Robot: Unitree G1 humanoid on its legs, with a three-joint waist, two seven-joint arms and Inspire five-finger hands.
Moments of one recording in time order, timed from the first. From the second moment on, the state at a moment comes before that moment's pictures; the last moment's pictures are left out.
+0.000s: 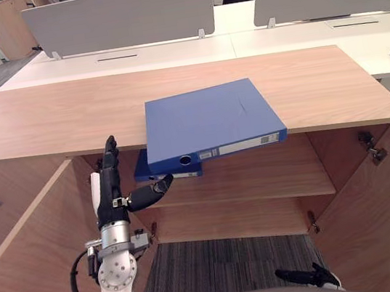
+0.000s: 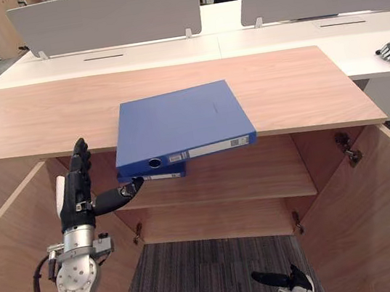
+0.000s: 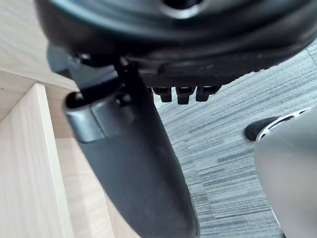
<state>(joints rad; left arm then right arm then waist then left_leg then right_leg) 0.31 0.23 0.02 -0.22 0.06 -0.17 0.20 0.14 -0.05 -0.24 1.02 0.20 0.00 -0.13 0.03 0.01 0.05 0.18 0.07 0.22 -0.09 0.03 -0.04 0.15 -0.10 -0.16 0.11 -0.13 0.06</state>
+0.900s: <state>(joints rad) 0.25 0.39 -0.07 -0.52 0.30 -0.24 0.17 0.13 -0.10 -0.24 1.12 0.20 0.00 -0.11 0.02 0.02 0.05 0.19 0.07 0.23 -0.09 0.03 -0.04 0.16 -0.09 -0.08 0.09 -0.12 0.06</state>
